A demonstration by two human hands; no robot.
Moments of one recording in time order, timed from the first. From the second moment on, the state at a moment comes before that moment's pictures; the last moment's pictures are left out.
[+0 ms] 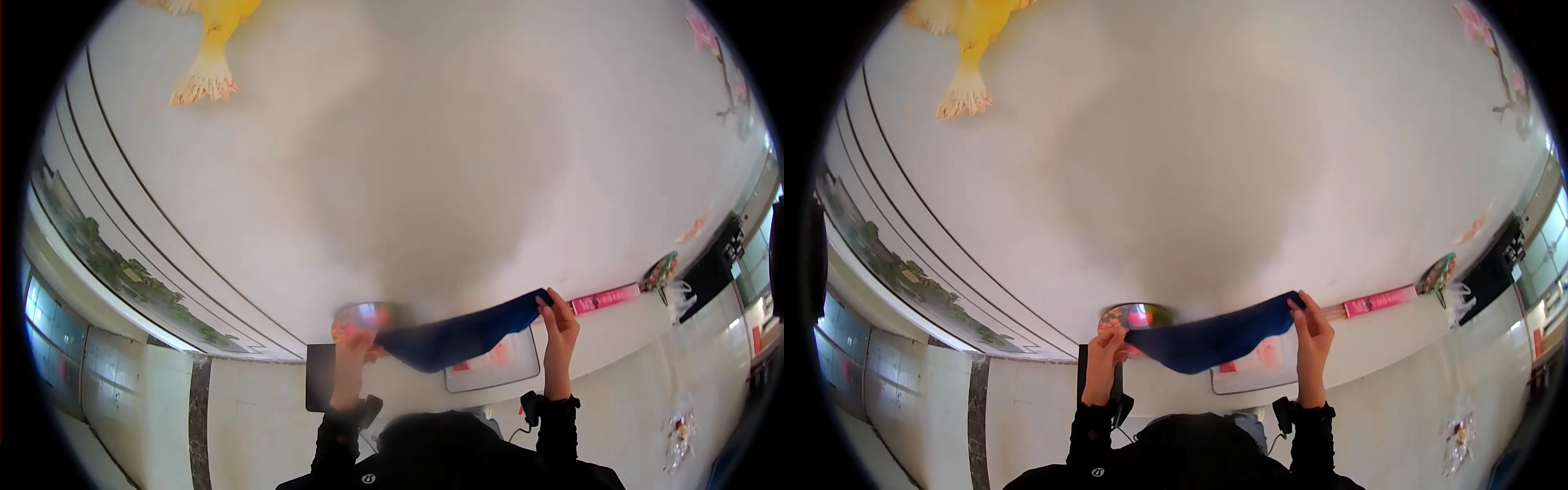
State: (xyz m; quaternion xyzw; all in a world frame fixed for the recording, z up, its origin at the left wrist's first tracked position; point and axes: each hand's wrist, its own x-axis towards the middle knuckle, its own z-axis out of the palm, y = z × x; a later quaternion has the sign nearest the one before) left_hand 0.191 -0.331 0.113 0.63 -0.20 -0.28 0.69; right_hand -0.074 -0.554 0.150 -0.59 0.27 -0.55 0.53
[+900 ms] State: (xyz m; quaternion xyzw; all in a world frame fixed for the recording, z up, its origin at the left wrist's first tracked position) left_hand 0.215 -0.642 0.307 0.68 -0.36 0.52 0.37; right_hand 0.081 -0.793 0.339 -0.65 0.22 -0.69 -0.24
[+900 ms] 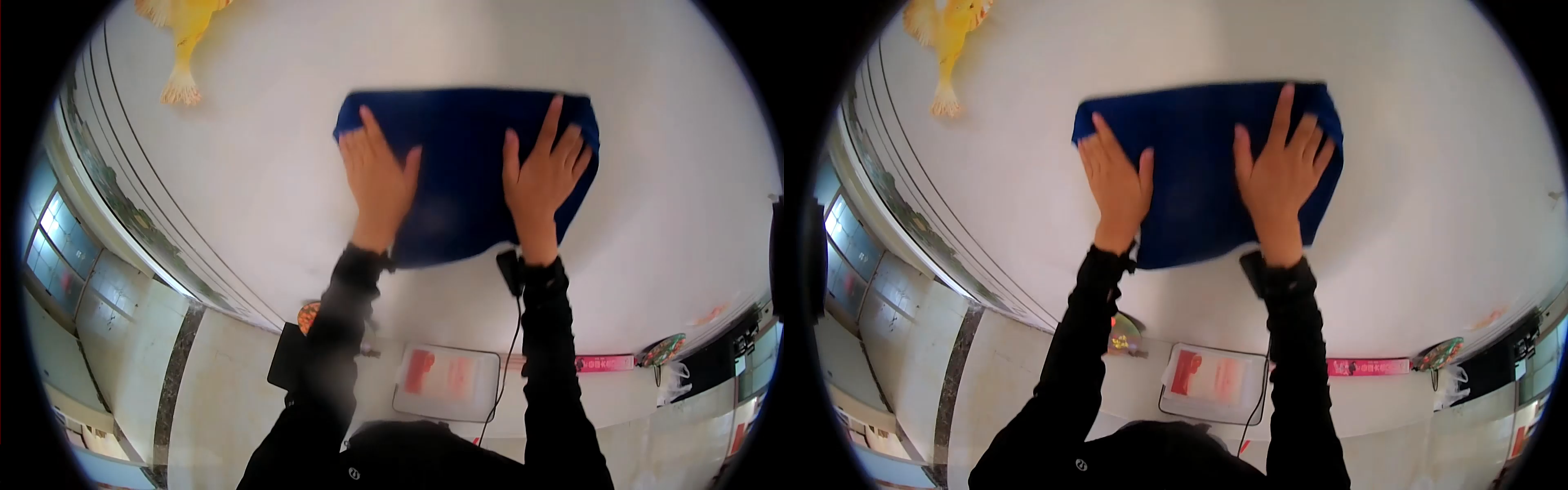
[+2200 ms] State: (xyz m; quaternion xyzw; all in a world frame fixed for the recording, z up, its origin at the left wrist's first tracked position) left_hand 0.316 -0.477 0.176 0.79 -0.26 0.42 0.37; right_hand 0.241 -0.635 0.358 -0.73 0.02 -0.62 -0.28
